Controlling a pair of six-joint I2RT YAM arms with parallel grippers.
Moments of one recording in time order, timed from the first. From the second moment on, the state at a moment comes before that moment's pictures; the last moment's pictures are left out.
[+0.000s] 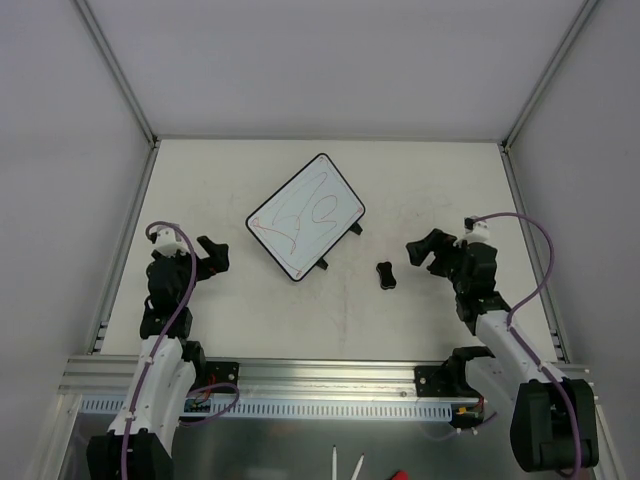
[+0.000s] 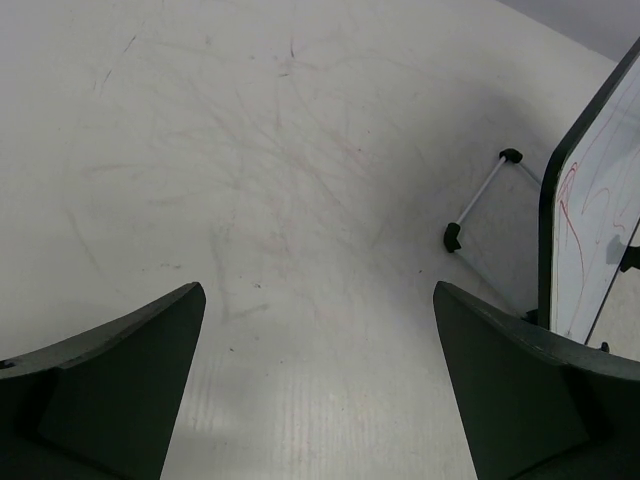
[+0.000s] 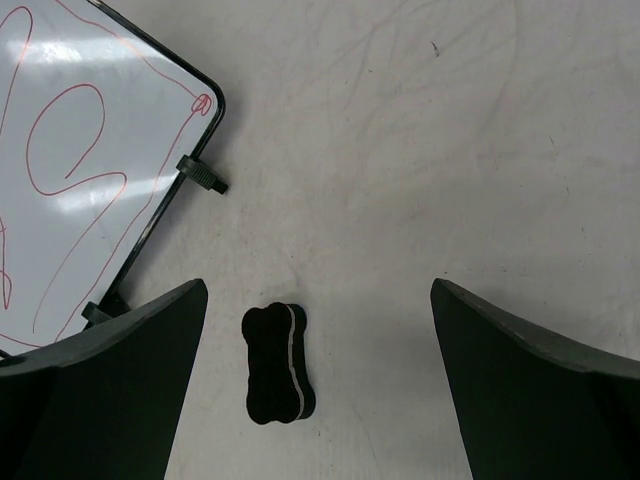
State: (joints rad) left arm 0.07 0.55 0.19 0.11 0.11 -0.37; right arm 0.11 0.89 0.28 0.24 -0.17 0.49
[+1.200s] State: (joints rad) left arm 0.07 0.54 0.24 -0.02 0.26 -0.37; right arm 0.55 1.37 0.79 -0.28 0.13 0.35
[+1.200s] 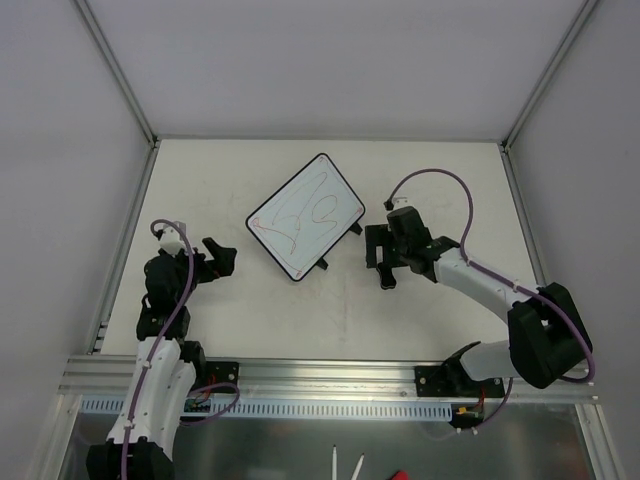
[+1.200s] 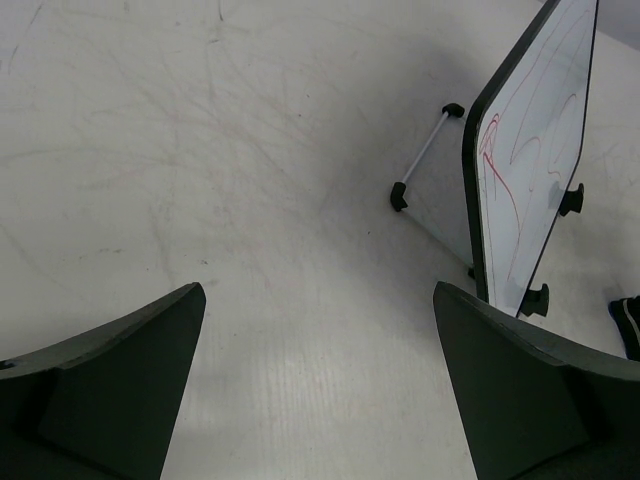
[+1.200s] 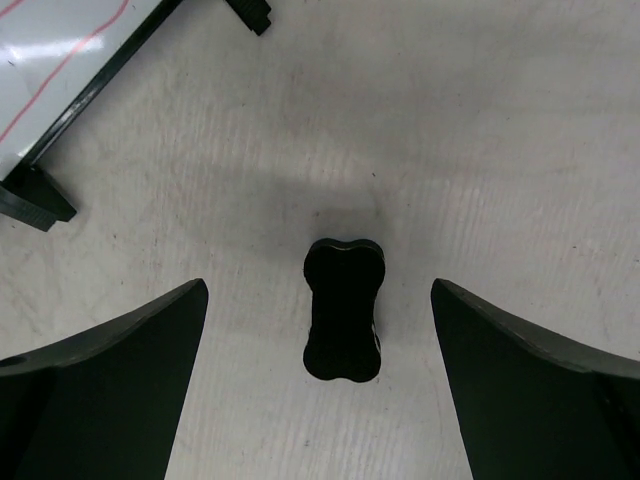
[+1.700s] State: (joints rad) left arm 0.07 0.53 0.22 -0.03 0.22 -0.38; right arm 0.60 1.40 0.80 -0.39 0.20 0.34
